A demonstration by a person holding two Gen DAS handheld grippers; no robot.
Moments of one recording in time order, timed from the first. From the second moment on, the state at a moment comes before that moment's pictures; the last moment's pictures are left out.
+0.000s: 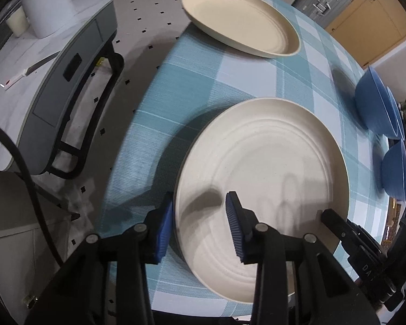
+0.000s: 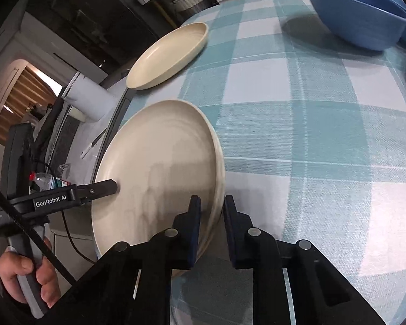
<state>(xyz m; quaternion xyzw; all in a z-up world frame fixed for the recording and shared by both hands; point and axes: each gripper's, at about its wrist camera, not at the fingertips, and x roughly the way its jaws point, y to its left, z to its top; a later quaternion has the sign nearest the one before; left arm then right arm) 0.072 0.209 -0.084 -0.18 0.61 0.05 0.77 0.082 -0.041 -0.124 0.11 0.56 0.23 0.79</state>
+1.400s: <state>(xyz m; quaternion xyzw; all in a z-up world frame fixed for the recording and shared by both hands) 0.068 0.161 -0.071 -0.06 0.58 0.09 0.81 0.055 -0.100 -0.074 0.09 0.45 0.19 0.87</state>
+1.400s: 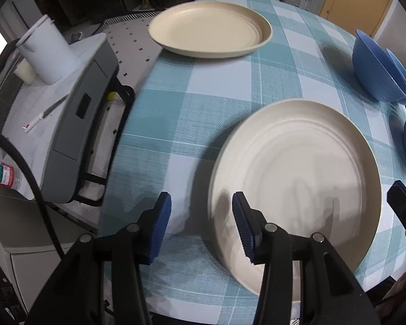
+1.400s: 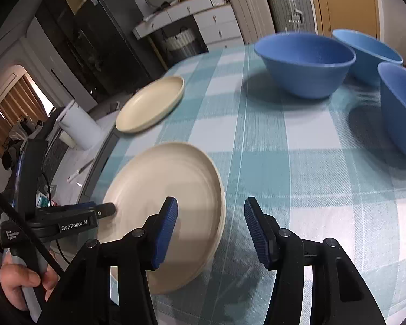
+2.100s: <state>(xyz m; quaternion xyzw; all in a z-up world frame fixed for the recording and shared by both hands) 0.028 0.071 0.022 -0.03 0.39 0.04 0.92 -0.015 -0.151 0.009 -0.01 0.22 0.16 0.96</state>
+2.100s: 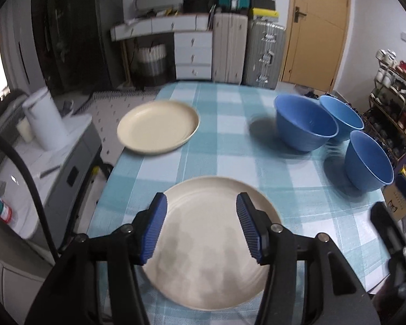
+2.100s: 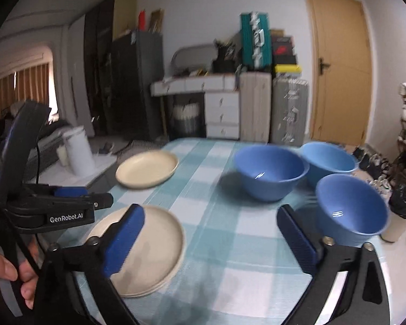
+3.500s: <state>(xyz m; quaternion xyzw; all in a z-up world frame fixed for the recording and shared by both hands) 0.107 0.198 0.066 -0.04 0.36 0.10 0.92 0.060 -0.059 0.061 0.01 0.27 0.23 0.94</state>
